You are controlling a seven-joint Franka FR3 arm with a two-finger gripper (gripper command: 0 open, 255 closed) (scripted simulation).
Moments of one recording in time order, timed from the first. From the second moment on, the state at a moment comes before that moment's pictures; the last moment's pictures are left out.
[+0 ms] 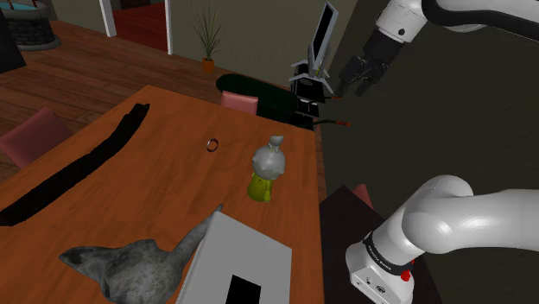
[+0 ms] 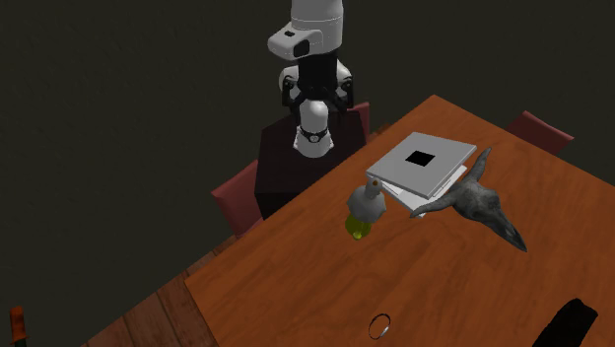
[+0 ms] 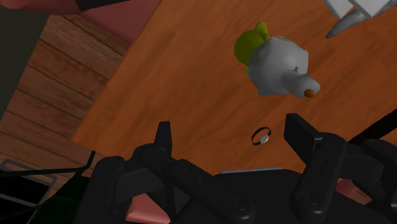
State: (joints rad) arm -0.02 -0.79 -0.03 -2.35 0.02 1.69 0.11
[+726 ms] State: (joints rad) arm 0.07 -0.75 0.05 -2.55 0.15 2.00 0.14
